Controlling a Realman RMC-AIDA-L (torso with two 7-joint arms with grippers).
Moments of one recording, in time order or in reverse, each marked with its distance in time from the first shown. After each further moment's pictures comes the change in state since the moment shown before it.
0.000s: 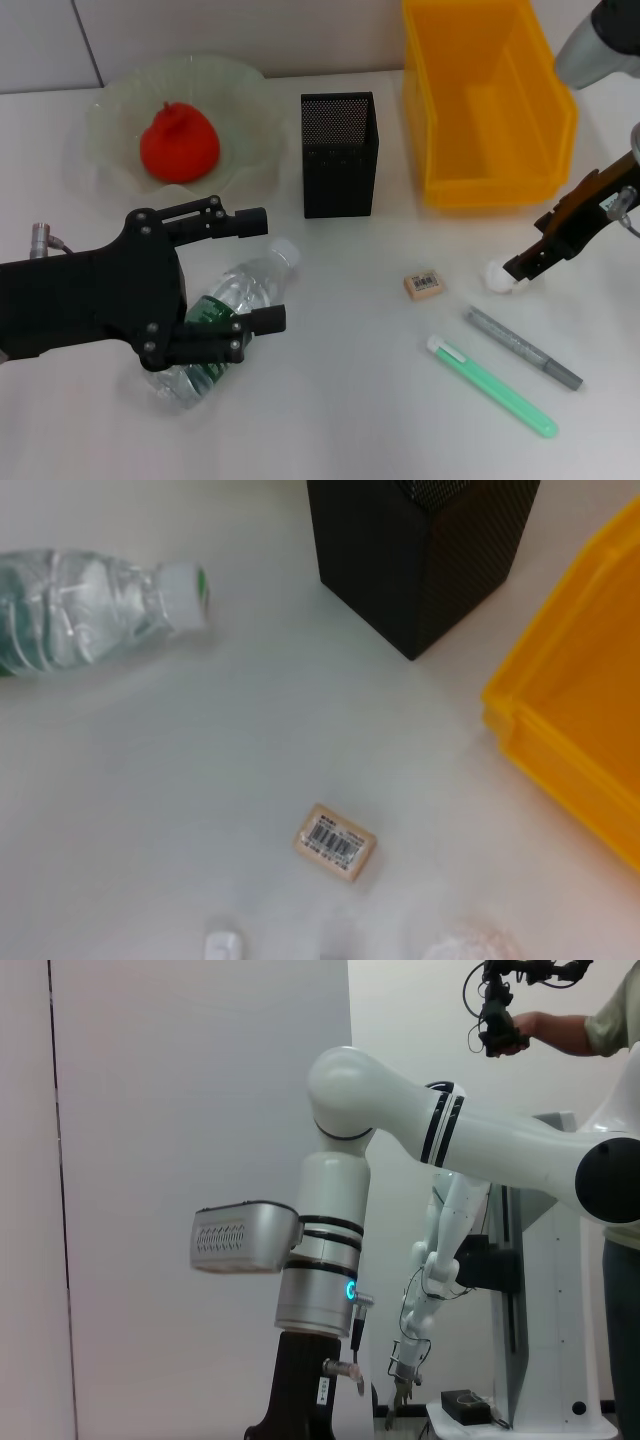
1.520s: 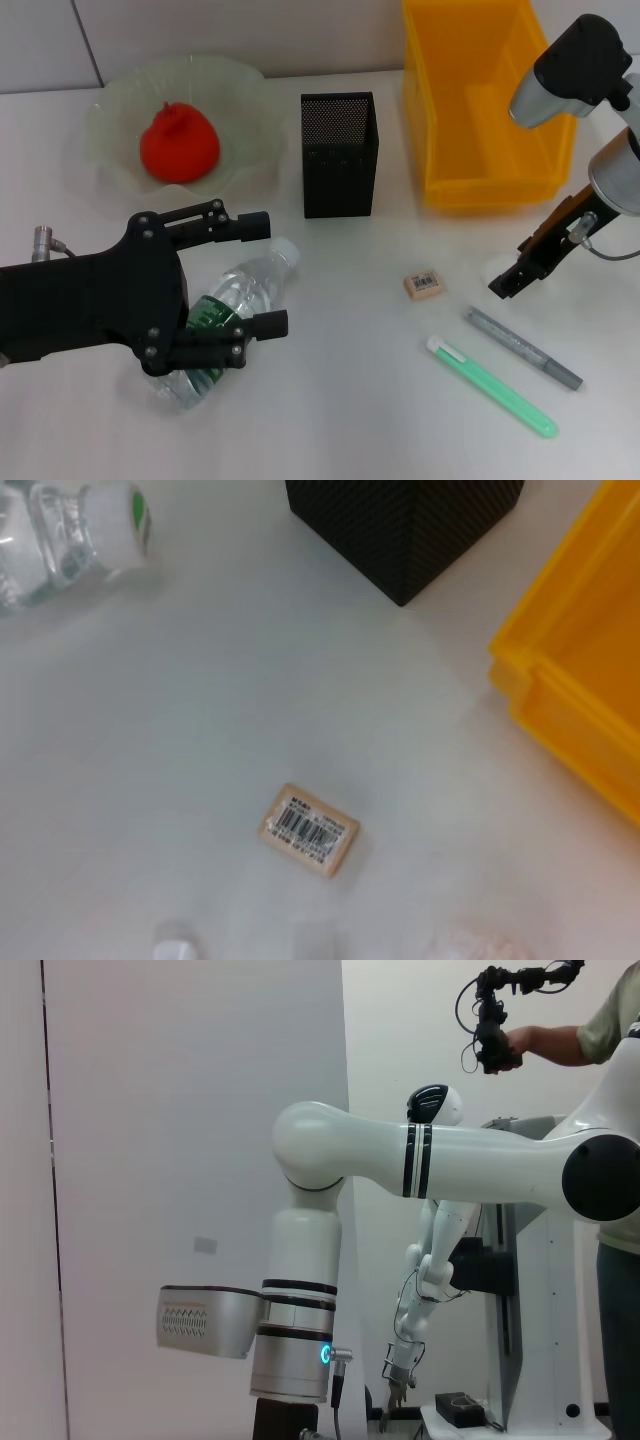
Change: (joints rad) left arm 0.002 -0.004 0.000 0.001 0.003 0.008 0.000; right arm 0.050 0.002 -0.052 0.239 -0.050 0.175 0.008
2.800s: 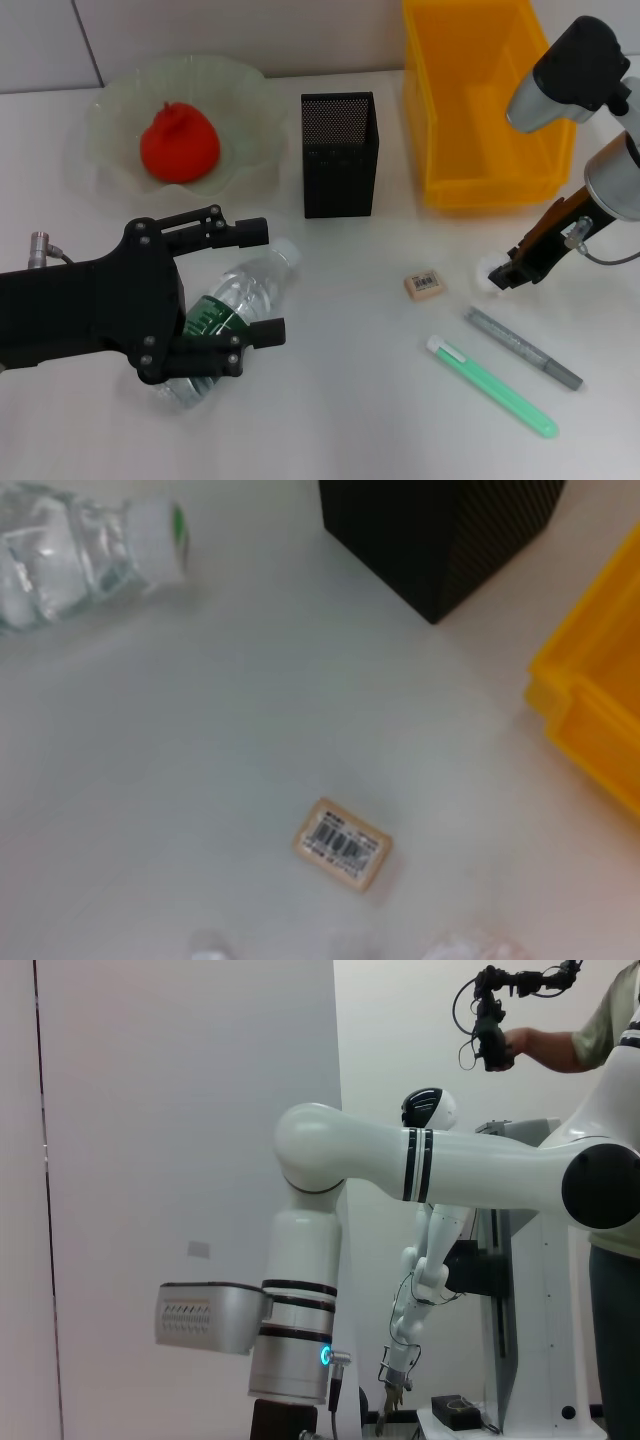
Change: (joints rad) left arm 0.008 0.000 -0.003 -0.001 0.000 0.015 0.010; right arm -0.041 0.007 -0.042 -0.062 0.046 -0.004 0.000
